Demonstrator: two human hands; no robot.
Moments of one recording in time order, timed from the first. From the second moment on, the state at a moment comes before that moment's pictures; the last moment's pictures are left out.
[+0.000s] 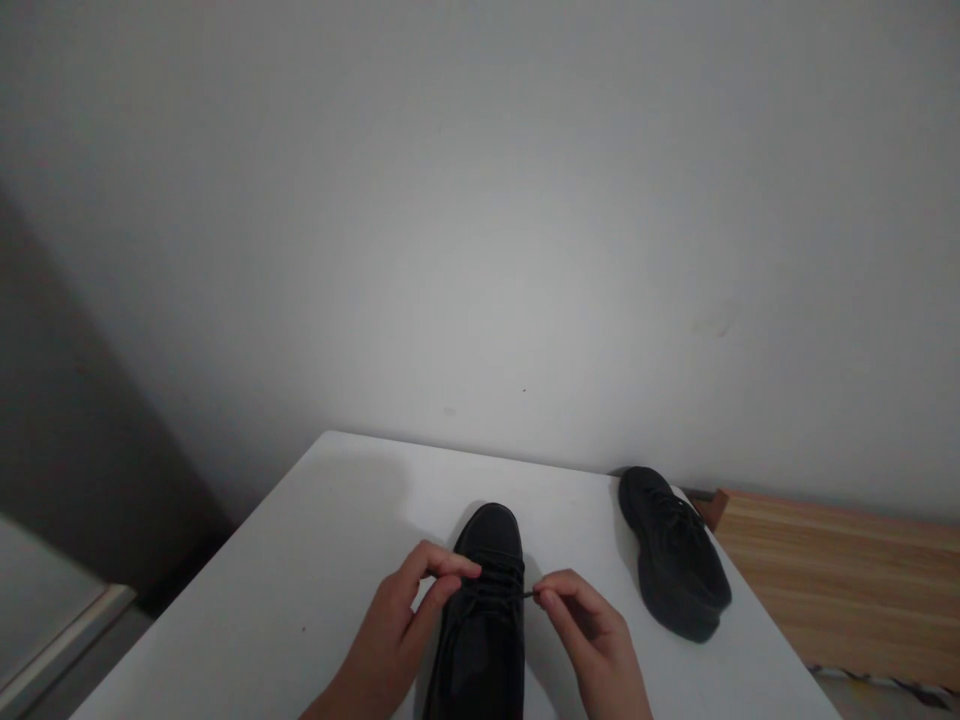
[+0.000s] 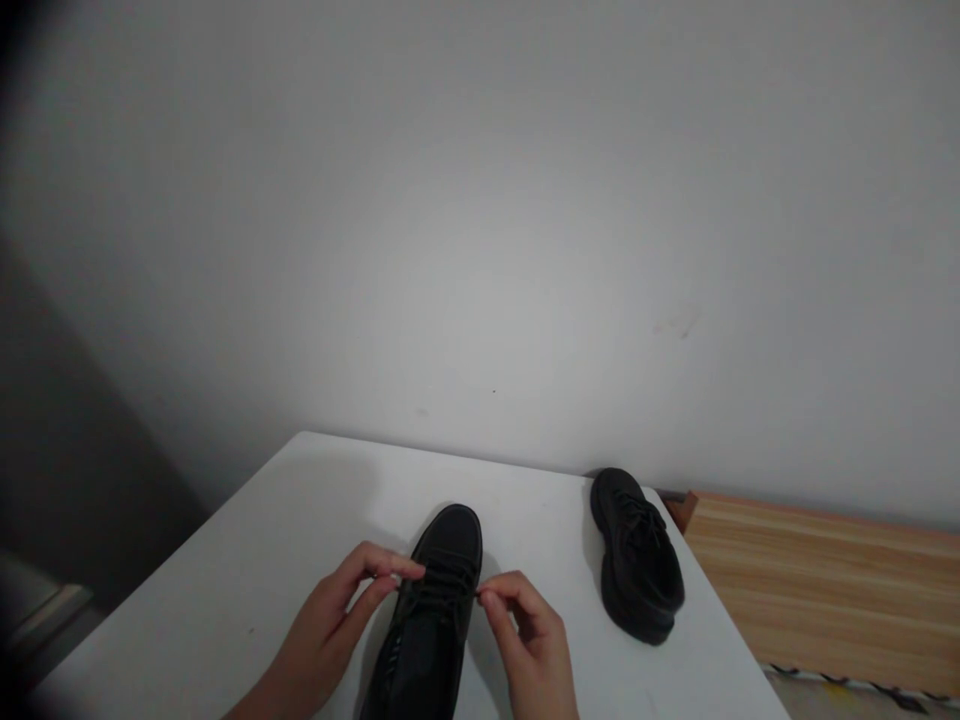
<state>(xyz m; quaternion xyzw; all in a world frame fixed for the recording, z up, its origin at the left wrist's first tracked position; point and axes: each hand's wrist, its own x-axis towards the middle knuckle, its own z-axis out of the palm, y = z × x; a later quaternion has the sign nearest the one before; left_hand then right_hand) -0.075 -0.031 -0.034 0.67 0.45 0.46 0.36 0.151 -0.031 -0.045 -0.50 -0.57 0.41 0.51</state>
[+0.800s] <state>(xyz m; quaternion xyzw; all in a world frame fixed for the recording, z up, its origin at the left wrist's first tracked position) -0.040 -0.010 -0.022 0.68 0.44 0.41 0.43 0.126 -0.021 -0.036 -0.39 -0.62 0.40 0.55</state>
